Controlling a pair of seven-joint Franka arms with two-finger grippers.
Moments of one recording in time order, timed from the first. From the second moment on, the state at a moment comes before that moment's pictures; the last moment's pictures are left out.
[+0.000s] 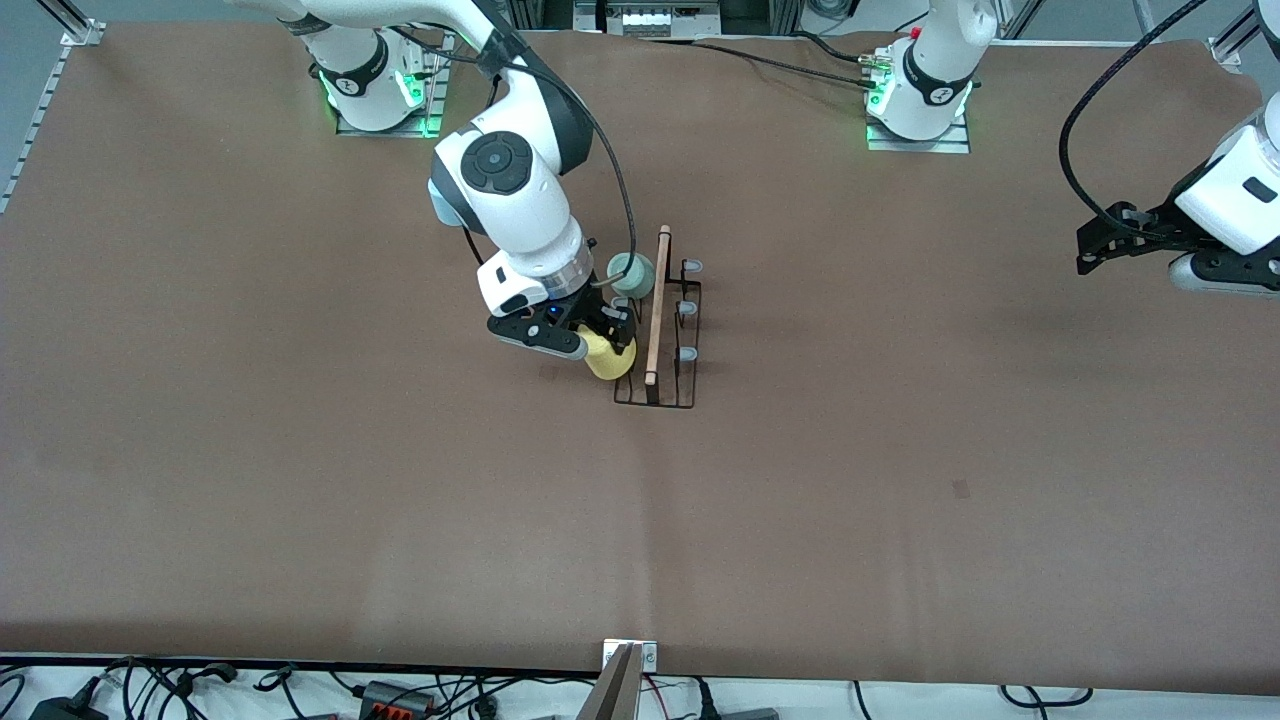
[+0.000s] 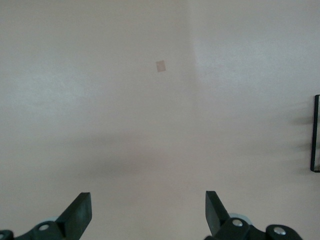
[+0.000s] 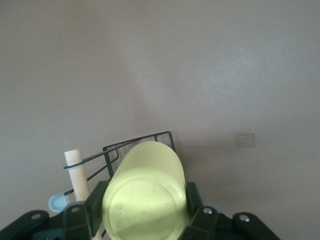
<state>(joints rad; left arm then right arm) -0.09 0.01 0.07 -1.63 0.04 1.63 0.06 0.60 0.48 0.10 -1.68 0.00 2.41 1.02</state>
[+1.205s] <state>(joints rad) -0.09 0.01 0.07 -1.63 0.04 1.63 0.06 -0.08 0.06 0.04 -1.62 -0.01 1.73 0.07</state>
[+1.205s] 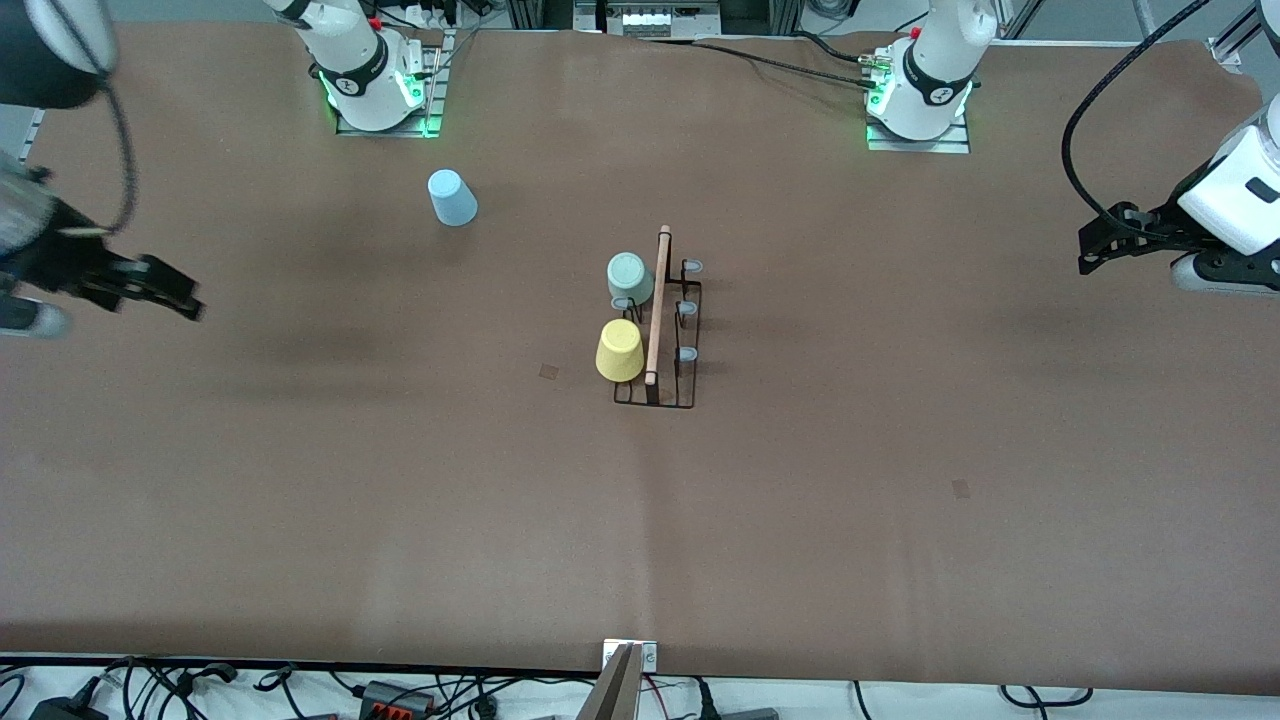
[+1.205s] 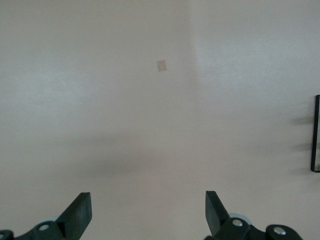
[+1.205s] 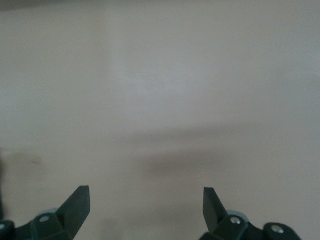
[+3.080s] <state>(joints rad) -0.09 0.01 0.07 -1.63 0.04 1.63 0.06 -0.05 0.05 -0.02 -1.58 -0.04 1.61 -0.02</state>
